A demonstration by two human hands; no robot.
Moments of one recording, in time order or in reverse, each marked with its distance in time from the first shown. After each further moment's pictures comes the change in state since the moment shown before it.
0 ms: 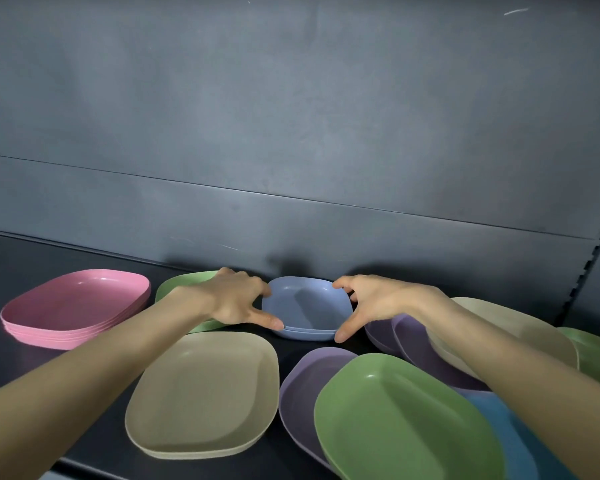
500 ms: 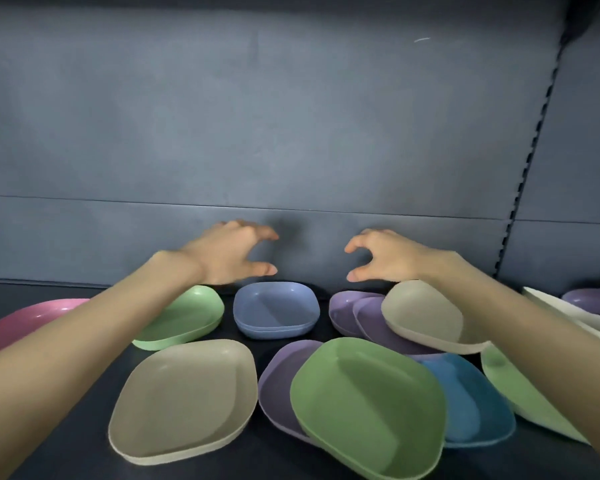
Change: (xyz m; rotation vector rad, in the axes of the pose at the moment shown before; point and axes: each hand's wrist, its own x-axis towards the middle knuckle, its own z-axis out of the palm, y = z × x) left_hand -0.012 0.030 -0.067 0.028 0.395 0.265; right_hand -0.080 0.017 -0.044 -0.079 0.423 0.022
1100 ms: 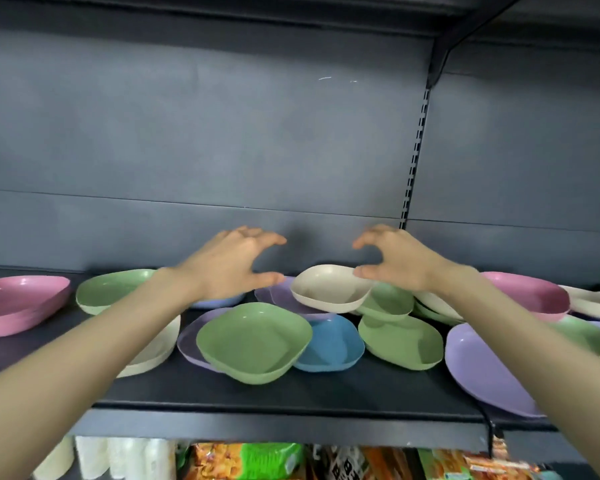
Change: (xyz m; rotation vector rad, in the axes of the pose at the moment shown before) left_hand -0.046 0.156 -0.013 -0.109 0.122 0.103; right_hand -0.168 0.061 -0.054 -0.003 0.188 0.003
